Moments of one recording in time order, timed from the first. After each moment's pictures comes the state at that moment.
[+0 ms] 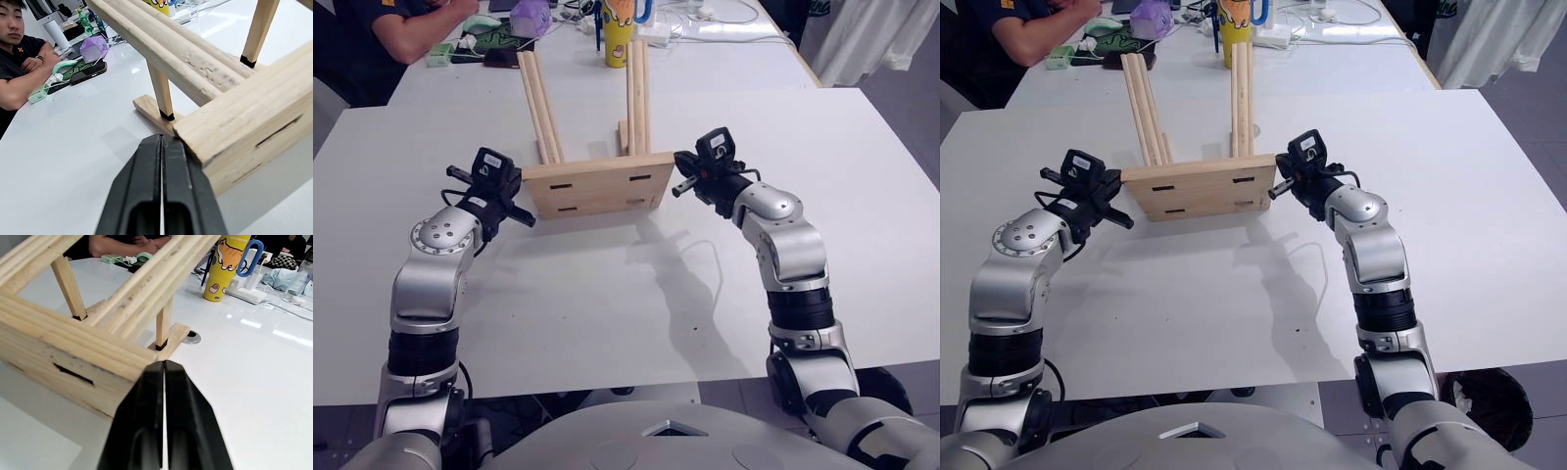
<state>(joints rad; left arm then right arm) -0.23 0.45 0.04 -0.31 -0.05 0.74 -0.35 -0.45 -0.22 0.07 -0.08 0.06 0.62 0.45</state>
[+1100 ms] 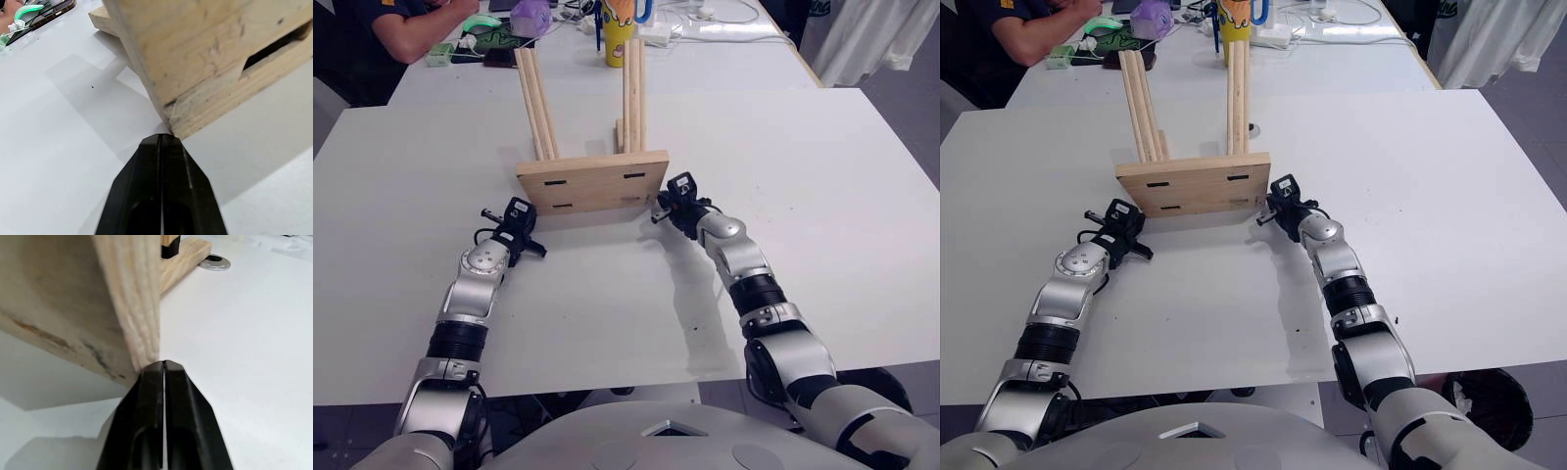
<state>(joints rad) -0.22 0.38 -0.07 0.24 0.08 0.30 -0.31 -0.54 -0.13 0.12 0.63 0.01 0.20 0.37</state>
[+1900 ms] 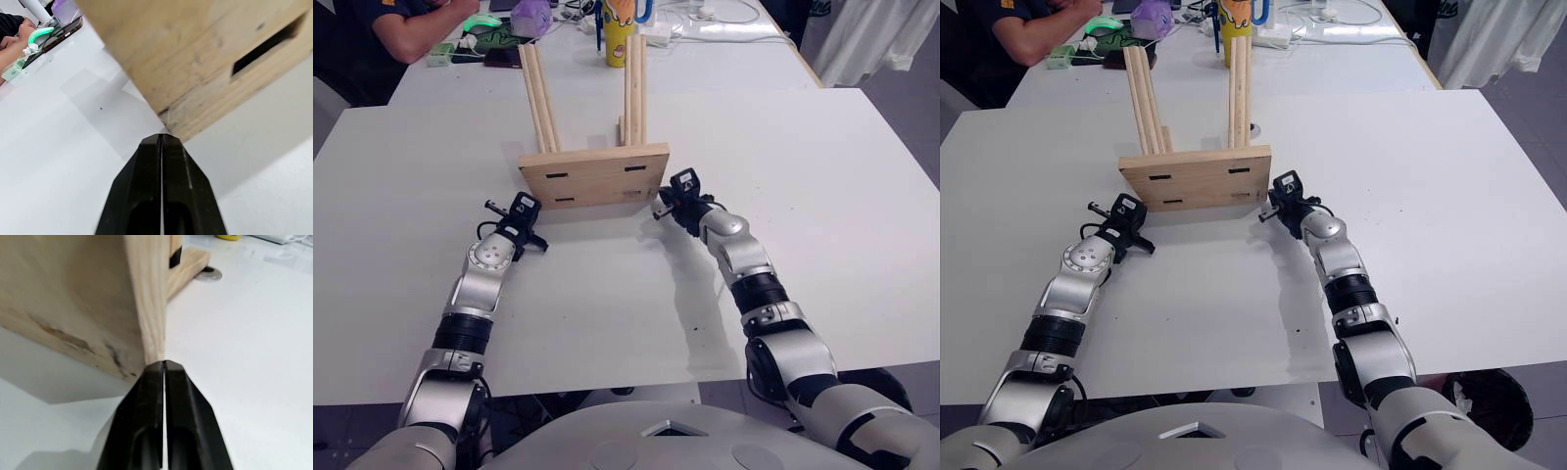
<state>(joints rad) -0.26 0.37 -0.09 0.27 0.14 0.26 -0.29 -0.53 -0.13 0.10 0.53 0.02 0.23 0.38</state>
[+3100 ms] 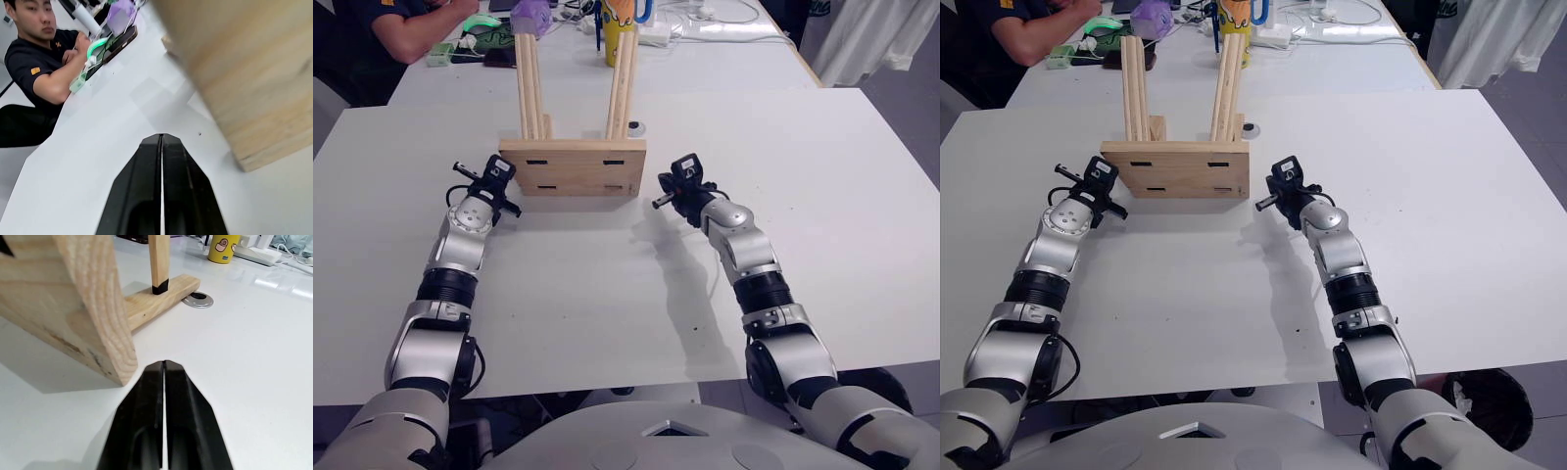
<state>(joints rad) -0.53 0.45 -0.08 0.64 0.22 0.13 -0.20 -0.53 -0.13 0.10 0.42 0.01 0.34 0.36</state>
